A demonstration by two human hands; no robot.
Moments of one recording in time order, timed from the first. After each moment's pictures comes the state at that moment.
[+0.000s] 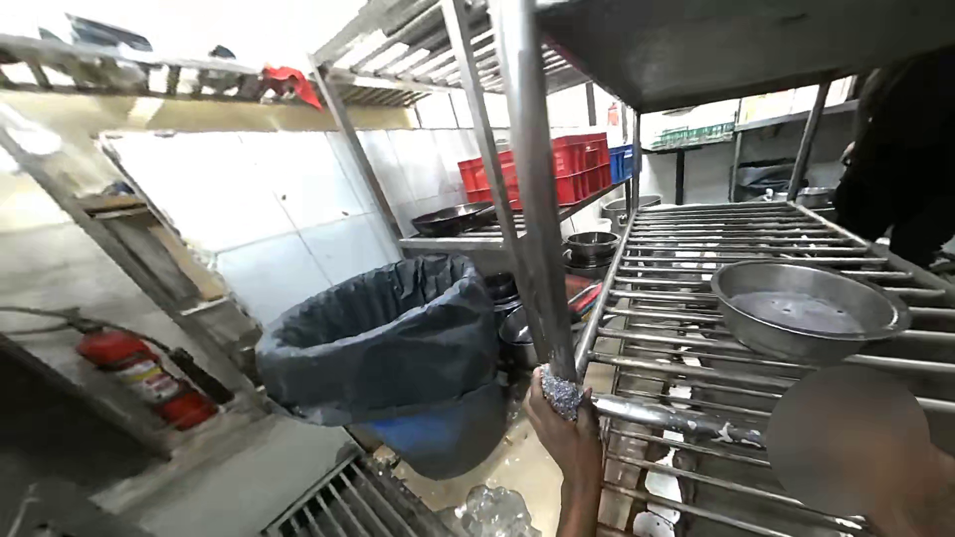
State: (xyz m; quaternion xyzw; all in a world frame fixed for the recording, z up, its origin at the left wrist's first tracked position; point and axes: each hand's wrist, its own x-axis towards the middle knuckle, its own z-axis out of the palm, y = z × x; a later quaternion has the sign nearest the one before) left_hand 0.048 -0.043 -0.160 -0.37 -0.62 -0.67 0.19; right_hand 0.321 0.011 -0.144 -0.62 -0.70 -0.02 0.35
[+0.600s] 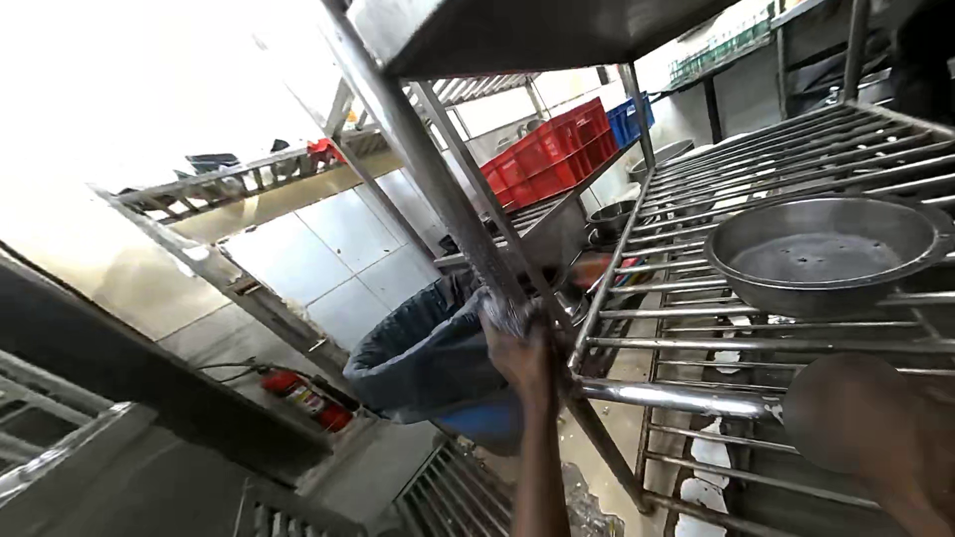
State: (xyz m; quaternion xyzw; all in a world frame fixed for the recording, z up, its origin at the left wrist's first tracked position) left_hand 0.067 -0.032 -0.032 -0.38 -0.67 -0.60 0.20; right_hand 0.339 0.031 -0.183 -0.53 -0.70 -0.04 0.48
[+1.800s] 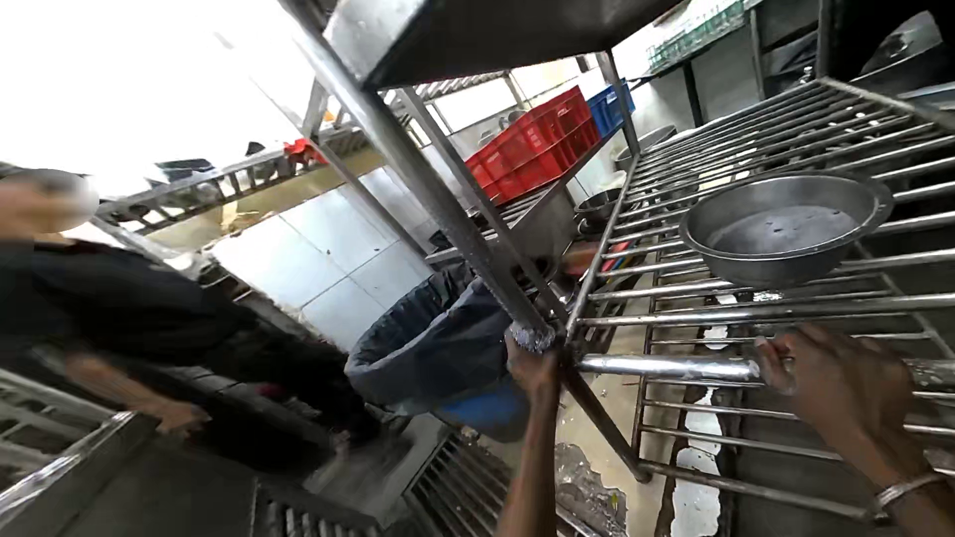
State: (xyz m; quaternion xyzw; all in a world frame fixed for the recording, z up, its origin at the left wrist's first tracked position) left_hand 0.050 -0.053 -0.085 -0.40 -0.70 -0.58 0.10; right_hand 0.334 0.012 -0.165 -0.50 -0.72 -0.08 0.48
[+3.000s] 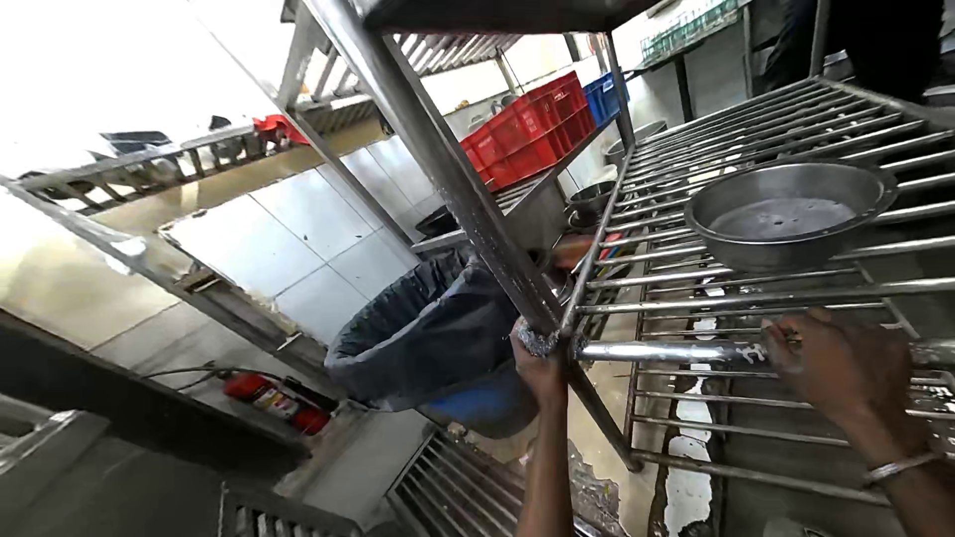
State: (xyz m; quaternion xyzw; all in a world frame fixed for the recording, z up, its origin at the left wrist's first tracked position) left_hand 0.026 -0.049 -0.124 -0.44 -0.63 -0.63 0.11; right_hand 0.330 -0.001 -0.152 -0.54 -0.72 0.00 0.44
